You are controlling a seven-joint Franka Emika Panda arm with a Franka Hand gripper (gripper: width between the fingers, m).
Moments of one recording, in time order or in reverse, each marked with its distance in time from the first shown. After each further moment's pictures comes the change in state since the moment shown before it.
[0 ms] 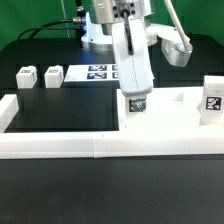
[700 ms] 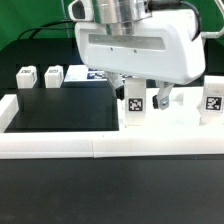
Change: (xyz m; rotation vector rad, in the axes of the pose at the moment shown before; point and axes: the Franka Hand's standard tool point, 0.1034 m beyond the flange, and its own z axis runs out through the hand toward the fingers) arm 0.000 0.001 -0.001 -0.040 0.017 -0.898
